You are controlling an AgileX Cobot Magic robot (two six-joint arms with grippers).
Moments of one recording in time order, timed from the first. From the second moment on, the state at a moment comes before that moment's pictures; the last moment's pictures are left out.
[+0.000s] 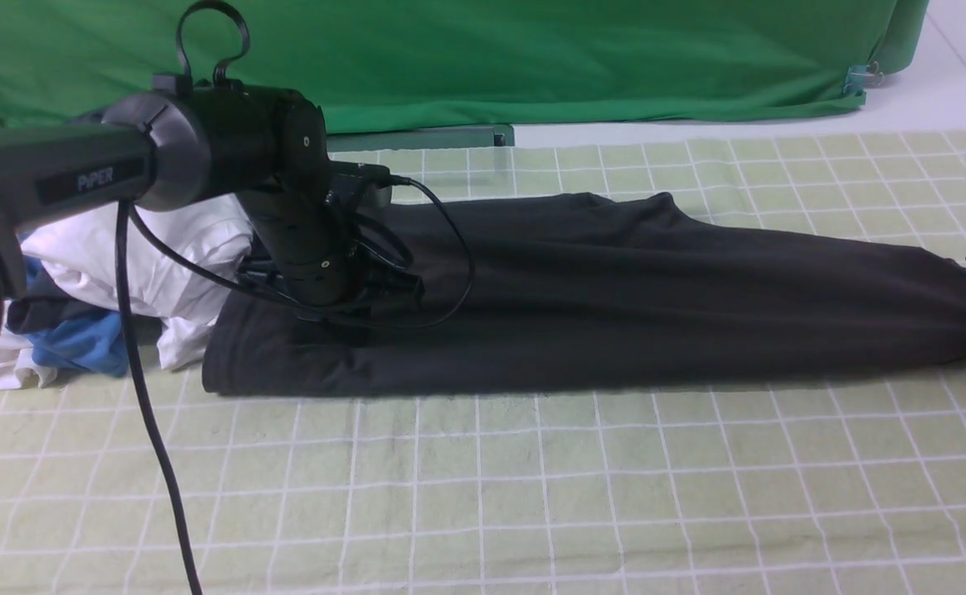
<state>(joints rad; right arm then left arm) -0.21 2.10 -1.62 0.05 1.13 -0.19 -0.25 2.08 -1.49 -0.10 0.87 0.00</state>
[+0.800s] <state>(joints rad) -0.18 2.20 -1.80 0.17 1.02 -0.20 -0.24 1.79 -1.48 -0.15 0.92 0.01</state>
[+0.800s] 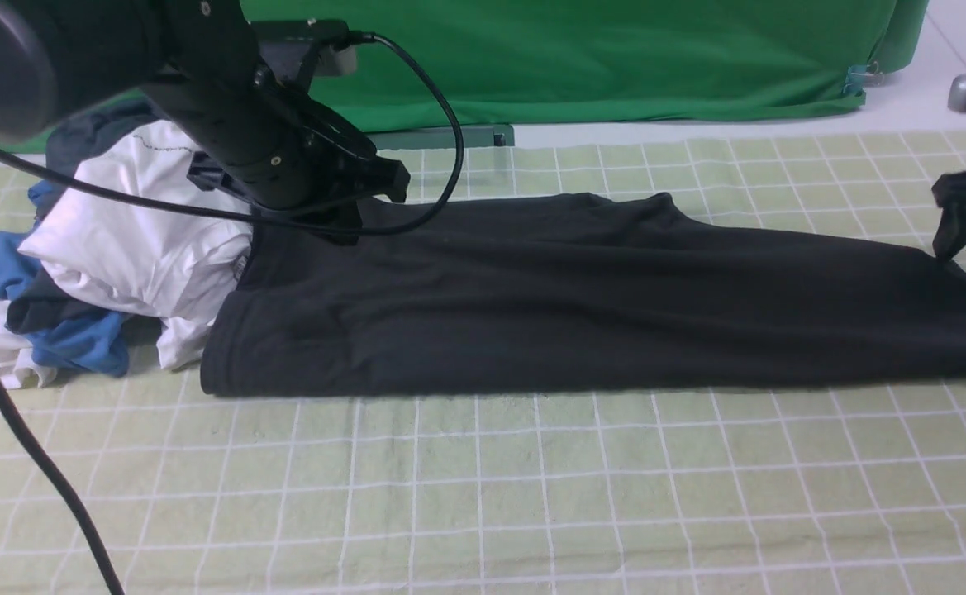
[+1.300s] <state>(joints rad) -0.18 2.22 -1.84 0.26 1.06 -0.26 -0.24 1.79 -1.48 -0.15 0.94 0.01</state>
